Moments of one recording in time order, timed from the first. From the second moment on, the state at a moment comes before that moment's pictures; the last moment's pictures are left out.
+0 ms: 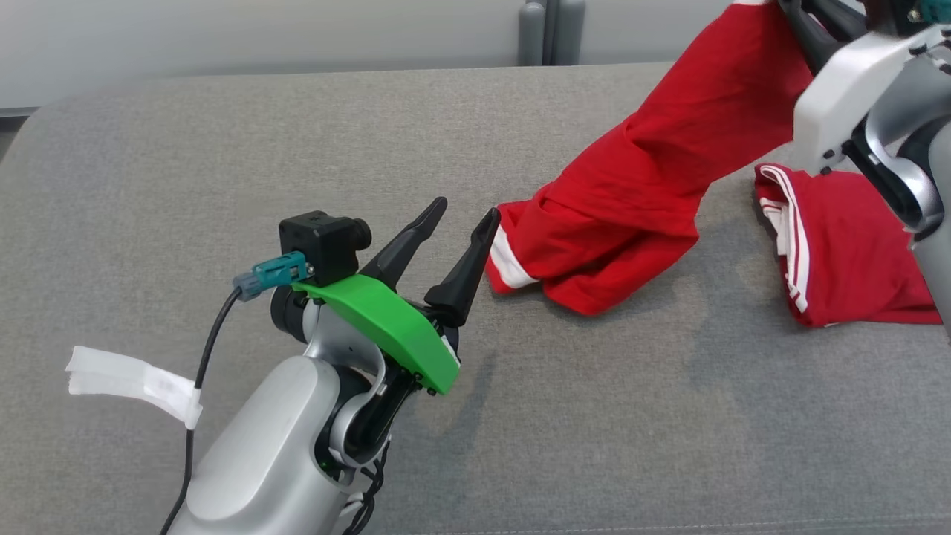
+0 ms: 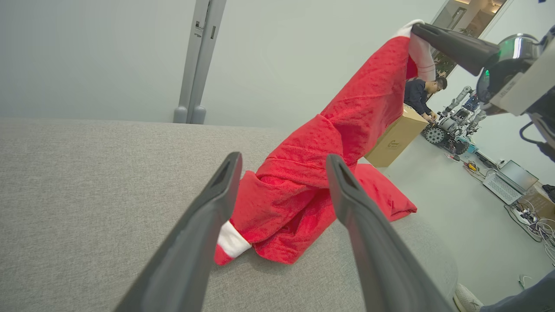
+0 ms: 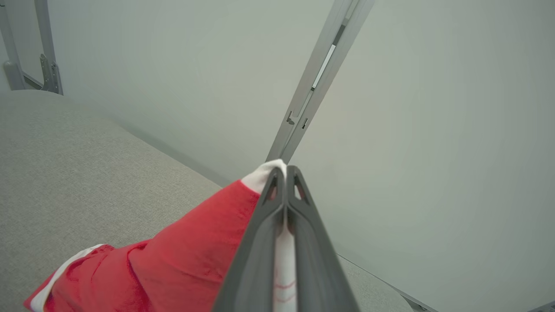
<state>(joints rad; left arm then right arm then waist) -0.45 0.08 -0.61 0.06 -0.81 0.04 0.06 -0.72 -0.45 0.39 0.17 0.23 0.11 0.28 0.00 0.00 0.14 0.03</state>
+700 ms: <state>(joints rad) -0.40 0.15 -0.51 0.08 -0.83 0.08 0.03 -0.55 -0.22 1.05 0.03 0.53 0.12 0.41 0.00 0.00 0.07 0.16</state>
